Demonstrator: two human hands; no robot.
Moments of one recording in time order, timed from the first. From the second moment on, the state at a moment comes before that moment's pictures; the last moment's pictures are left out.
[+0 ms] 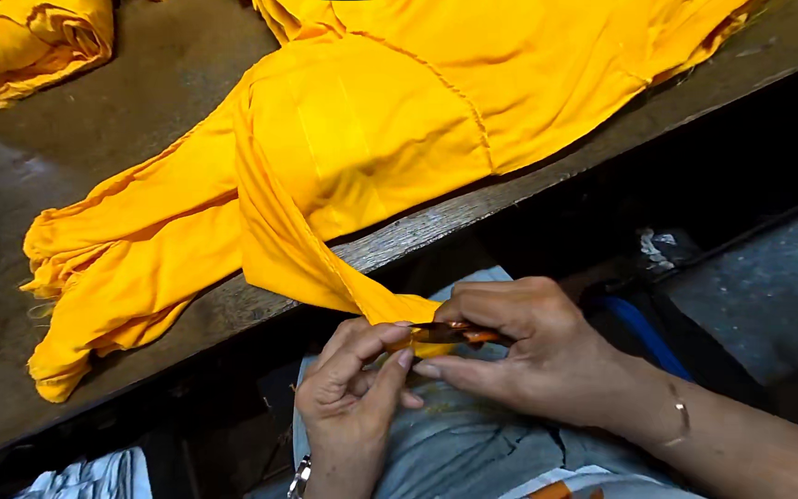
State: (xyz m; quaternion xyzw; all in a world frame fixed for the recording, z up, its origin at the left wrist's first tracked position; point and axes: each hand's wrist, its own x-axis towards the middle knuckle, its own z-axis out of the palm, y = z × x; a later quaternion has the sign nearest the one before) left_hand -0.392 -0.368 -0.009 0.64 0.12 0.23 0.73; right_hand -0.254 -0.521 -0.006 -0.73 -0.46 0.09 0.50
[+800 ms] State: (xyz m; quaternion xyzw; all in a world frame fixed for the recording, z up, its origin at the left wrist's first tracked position) left_hand -0.383 -0.371 -0.015 0.52 0.18 0.23 0.80; right_hand -0.257 -0.522 -0.005 -0.73 -0.49 0.01 0.47
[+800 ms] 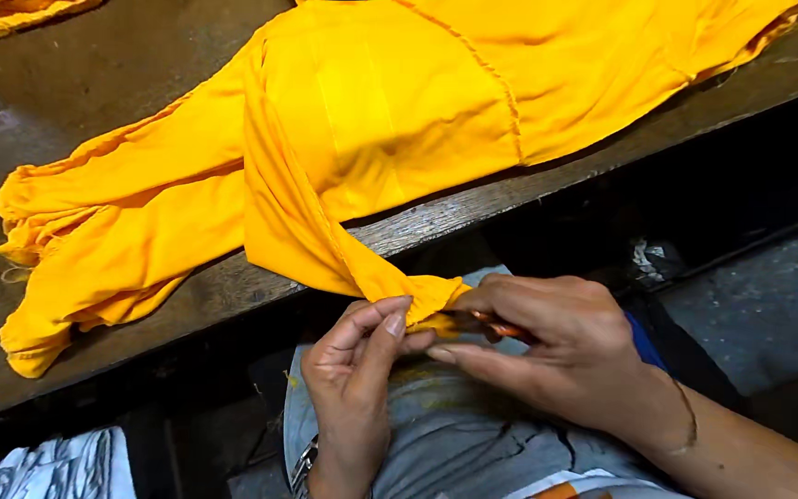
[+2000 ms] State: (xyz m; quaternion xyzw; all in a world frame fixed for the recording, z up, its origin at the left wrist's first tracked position) left_hand -0.390 -0.379 0.001 0.50 0.23 0.15 0.82; right_hand -0.262 -0.547 -0.017 -0.74 -0.58 -0.16 0.30
